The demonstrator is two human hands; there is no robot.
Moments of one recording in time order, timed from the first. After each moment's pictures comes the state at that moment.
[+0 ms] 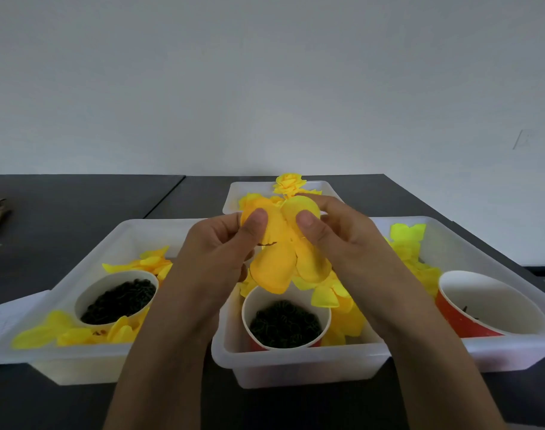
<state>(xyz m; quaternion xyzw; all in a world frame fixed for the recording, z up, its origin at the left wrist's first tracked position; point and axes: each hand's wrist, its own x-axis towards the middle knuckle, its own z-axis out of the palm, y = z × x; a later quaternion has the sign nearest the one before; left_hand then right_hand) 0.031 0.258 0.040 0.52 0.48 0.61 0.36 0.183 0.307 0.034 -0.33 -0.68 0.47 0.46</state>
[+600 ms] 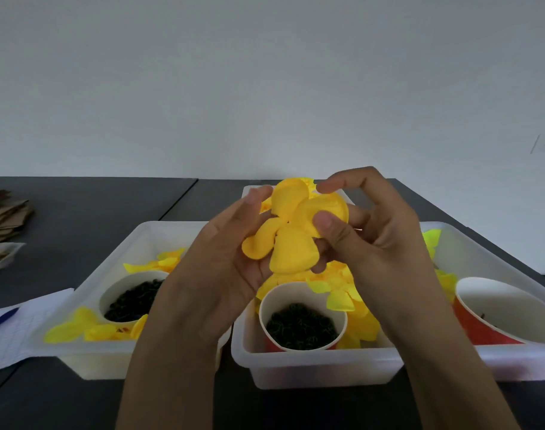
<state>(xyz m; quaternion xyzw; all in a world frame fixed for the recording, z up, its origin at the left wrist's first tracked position) 0.019 0.252 0.045 0.43 0.29 0.65 0.56 0.175 0.279 0.053 -0.16 -0.68 0.45 0.56</state>
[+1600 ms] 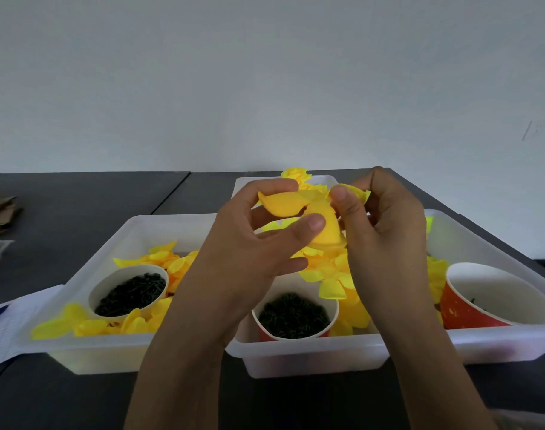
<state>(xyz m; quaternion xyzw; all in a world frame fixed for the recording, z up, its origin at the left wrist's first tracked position) 0.044 0.247 0.049 0.55 0.43 0.60 0.40 0.178 0.295 0.038 -0.35 -0.66 0.17 0.64</state>
